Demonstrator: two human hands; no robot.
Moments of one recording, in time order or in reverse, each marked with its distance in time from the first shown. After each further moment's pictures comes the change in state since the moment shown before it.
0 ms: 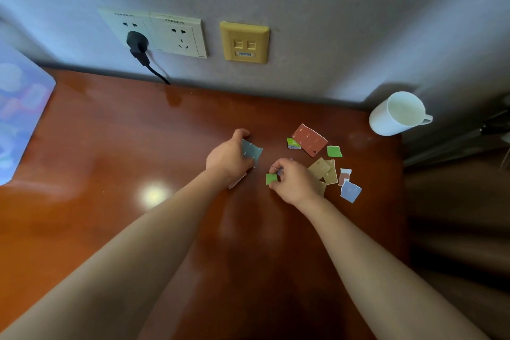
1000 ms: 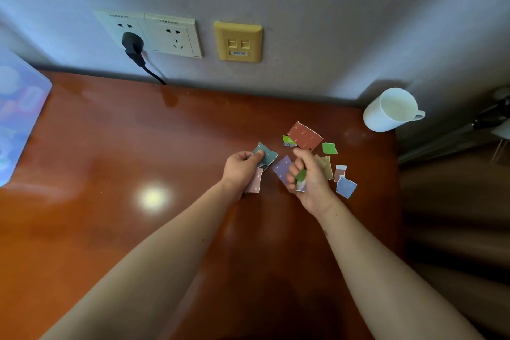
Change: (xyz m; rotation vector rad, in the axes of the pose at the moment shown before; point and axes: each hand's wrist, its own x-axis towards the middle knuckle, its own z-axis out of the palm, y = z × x) left_hand -0.019 0.019 0.036 -1.018 -0.087 -0.354; right_hand -0.008 0.016 -0.009 1.421 0.010 0.415
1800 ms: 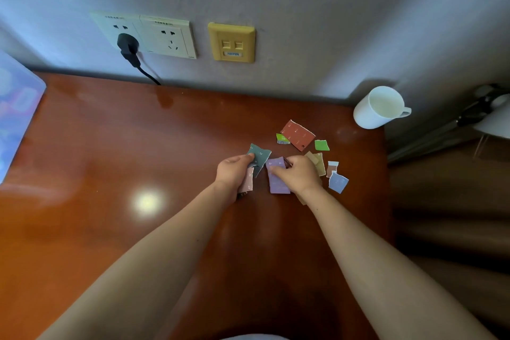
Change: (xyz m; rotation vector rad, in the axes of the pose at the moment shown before) left_hand -0.015 -0.003 -0.003 -0.151 0.044 -0.099; right_hand 0.007 0.005 -0.003 -1.025 0.122 -0.305
